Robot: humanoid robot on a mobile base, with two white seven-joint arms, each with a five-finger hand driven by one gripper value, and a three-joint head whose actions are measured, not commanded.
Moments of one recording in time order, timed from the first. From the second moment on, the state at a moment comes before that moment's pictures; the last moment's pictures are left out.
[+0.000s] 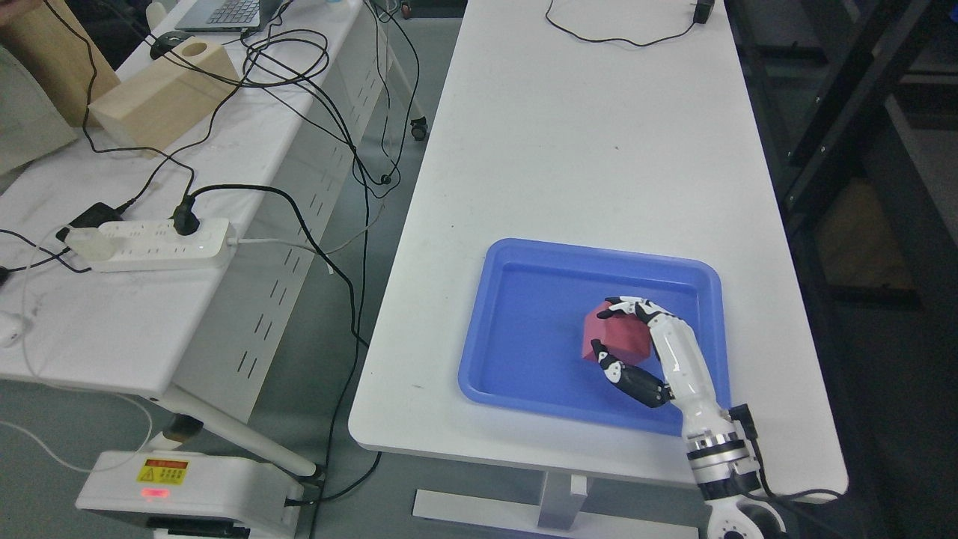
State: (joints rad) left arm 0.00 0.00 -0.13 0.00 0.13 -0.12 -0.17; right arm 0.20 0.00 0.12 -1.63 0.74 -0.40 -0.14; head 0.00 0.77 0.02
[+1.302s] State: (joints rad) left arm 0.00 0.00 -0.13 0.00 0.13 -0.12 -0.17; right arm 0.23 -0.05 0.11 -1.62 0.31 -0.44 -0.12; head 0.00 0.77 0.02
